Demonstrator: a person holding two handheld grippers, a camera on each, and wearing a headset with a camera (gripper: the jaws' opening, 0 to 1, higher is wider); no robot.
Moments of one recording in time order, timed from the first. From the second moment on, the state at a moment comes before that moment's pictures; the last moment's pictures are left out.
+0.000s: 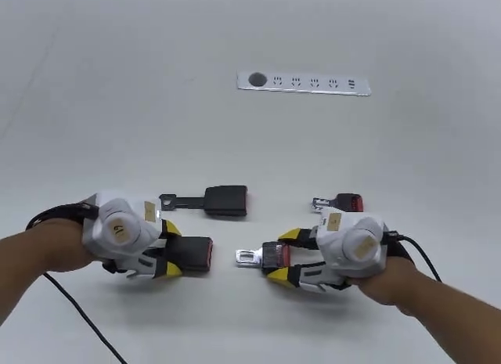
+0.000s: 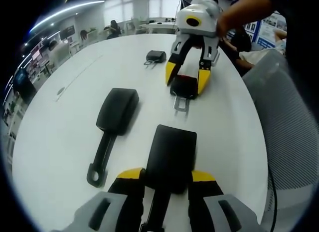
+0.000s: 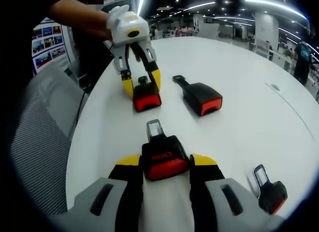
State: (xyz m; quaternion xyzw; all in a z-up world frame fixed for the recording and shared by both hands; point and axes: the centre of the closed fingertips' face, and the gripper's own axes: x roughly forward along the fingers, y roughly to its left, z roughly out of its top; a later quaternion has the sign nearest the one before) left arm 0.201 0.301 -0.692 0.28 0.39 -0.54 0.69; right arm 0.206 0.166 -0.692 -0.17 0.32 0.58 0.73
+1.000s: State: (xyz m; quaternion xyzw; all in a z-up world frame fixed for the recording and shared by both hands) left arm 0.202 0.306 -0.694 0.29 0.40 -0.54 0.68; right arm 0.207 0.221 -0.691 -0.16 0.29 0.59 0.73
